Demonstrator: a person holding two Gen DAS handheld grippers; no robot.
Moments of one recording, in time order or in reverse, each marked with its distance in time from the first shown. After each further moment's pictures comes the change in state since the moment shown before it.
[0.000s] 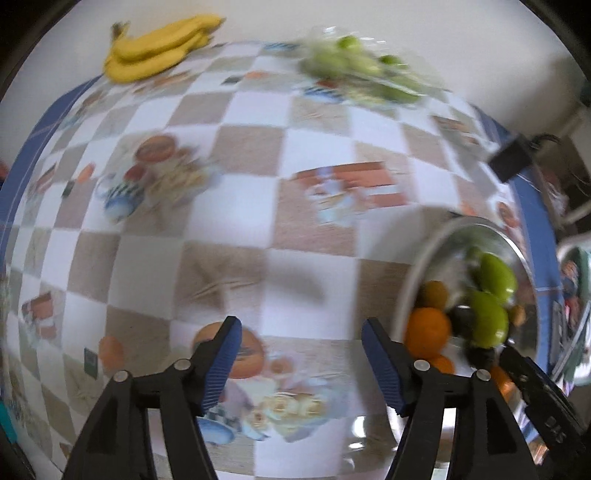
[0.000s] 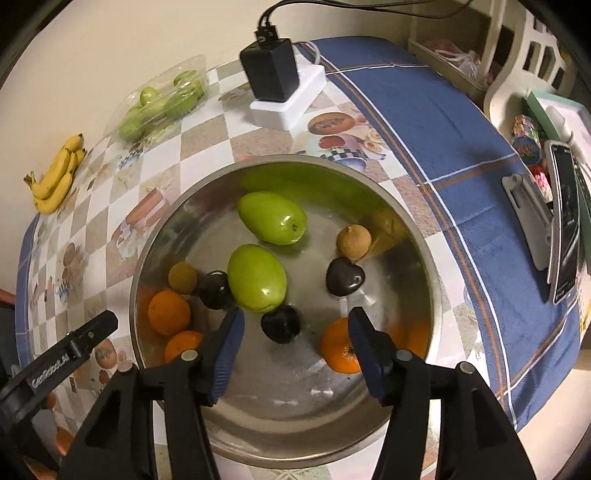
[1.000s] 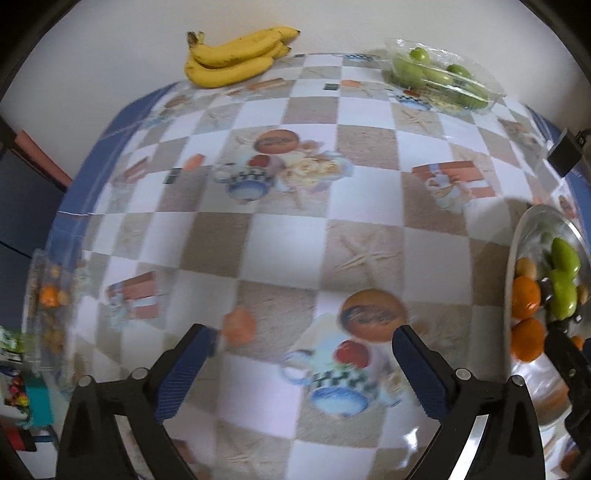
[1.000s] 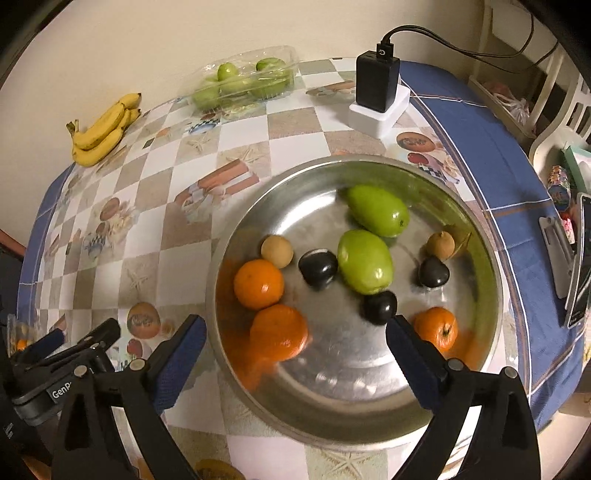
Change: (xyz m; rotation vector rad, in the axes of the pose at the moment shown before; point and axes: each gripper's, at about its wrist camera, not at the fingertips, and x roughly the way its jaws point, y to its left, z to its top) left arm -0.037 0.057 -0.036 0.017 -0.067 0.284; right arm -0.010 0.073 -0.029 -0.175 -0.025 0.043
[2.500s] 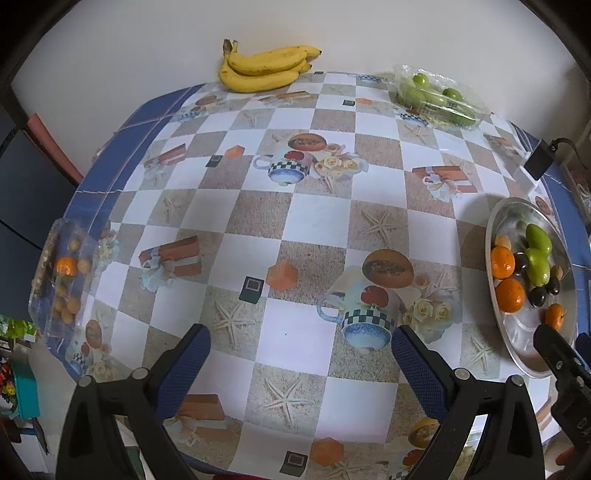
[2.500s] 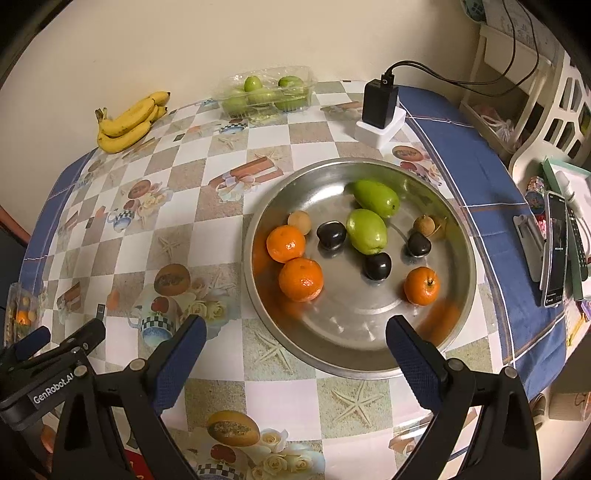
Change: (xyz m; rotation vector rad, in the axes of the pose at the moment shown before) left arm -0.045 0.039 -0.047 -0.052 -0.052 -0.063; right arm -0.047 0.019 -0.044 -0.045 -0.087 -0.030
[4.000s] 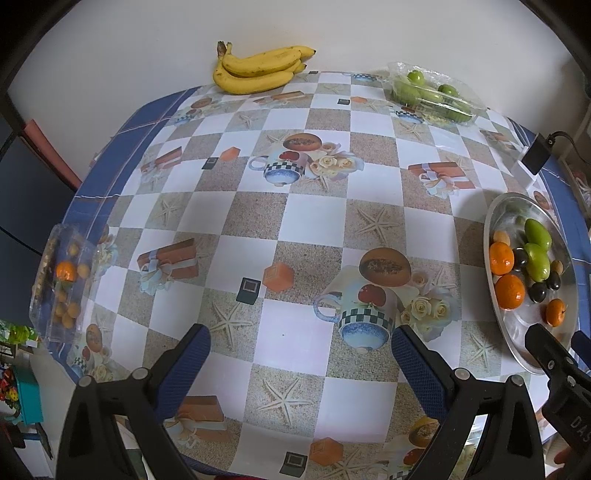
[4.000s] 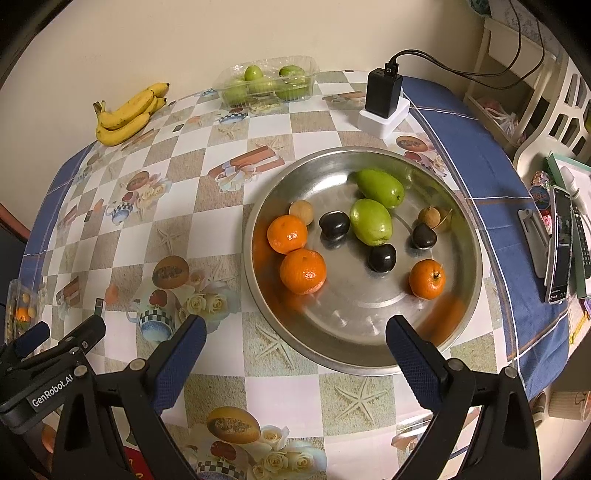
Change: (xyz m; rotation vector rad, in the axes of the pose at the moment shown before) left arm 0.000 -0.004 0.000 0.024 -0.008 -0.001; right arm 0.009 0.001 0.000 -0.010 0.041 0.004
